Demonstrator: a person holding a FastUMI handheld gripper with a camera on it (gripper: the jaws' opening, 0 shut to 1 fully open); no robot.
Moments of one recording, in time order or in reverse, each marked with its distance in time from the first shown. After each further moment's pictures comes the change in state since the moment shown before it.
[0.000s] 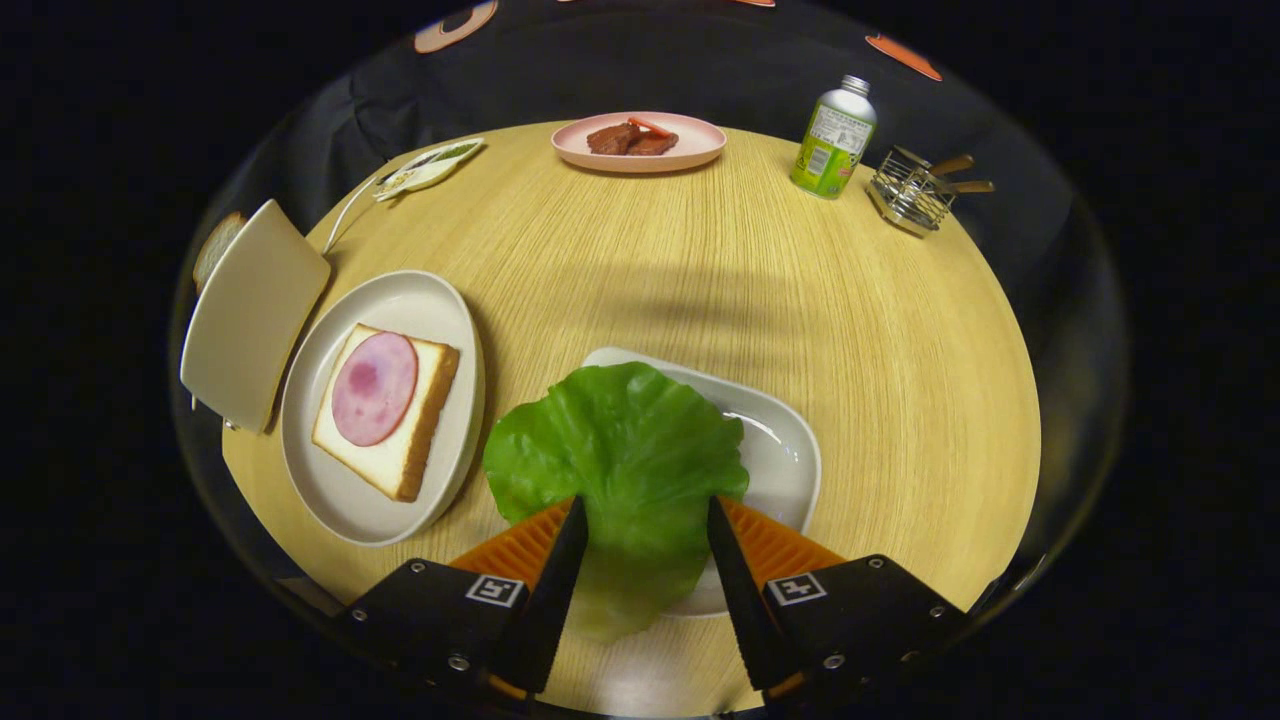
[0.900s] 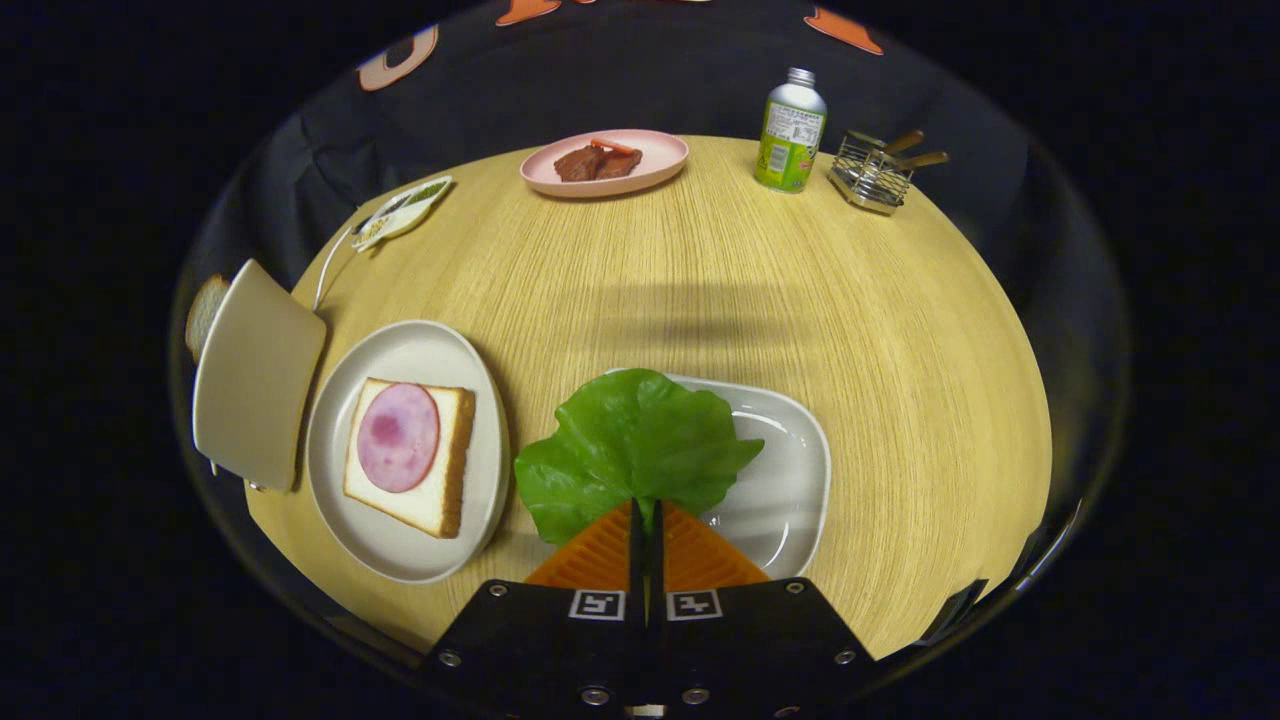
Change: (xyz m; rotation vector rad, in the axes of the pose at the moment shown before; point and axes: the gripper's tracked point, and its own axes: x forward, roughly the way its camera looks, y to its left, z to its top) arm -0.031 0.017 0.017 0.185 -0.082 0.023
